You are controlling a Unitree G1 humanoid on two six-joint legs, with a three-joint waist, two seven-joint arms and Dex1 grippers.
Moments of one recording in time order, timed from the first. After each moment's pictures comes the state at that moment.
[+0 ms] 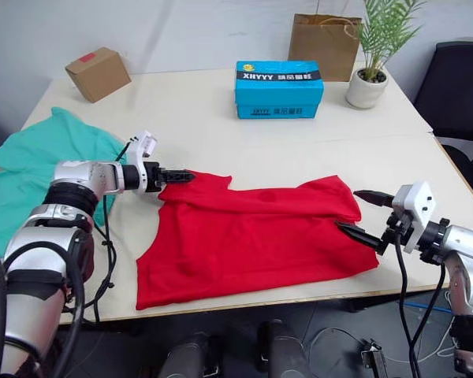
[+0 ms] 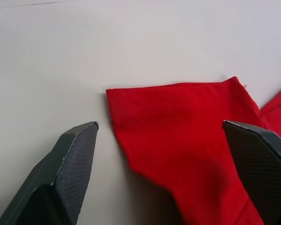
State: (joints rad) left arm -1.21 0.49 0.03 1.19 -0.19 0.66 -0.80; right arm -0.17 -0.78 -0.32 0.06 0.46 0.15 1.16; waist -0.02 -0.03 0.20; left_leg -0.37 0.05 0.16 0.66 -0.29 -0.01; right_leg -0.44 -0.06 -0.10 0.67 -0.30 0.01
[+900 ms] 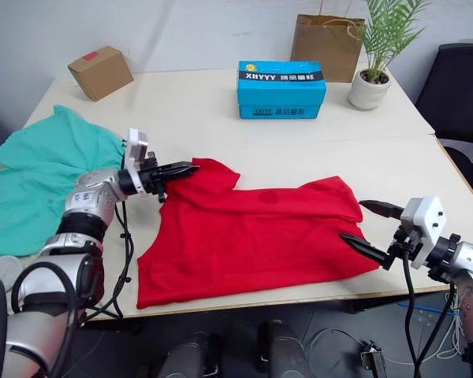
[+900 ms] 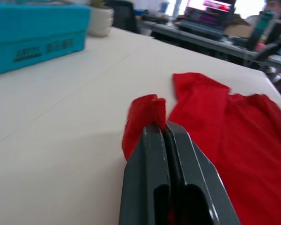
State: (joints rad) left arm -0.93 0.46 0.17 0.94 -0.27 0.03 -1.37; right arm -0.03 -0.78 -0.39 -0.07 0.51 0.15 1.13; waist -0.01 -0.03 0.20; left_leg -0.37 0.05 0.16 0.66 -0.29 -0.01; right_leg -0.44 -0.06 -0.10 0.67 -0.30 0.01
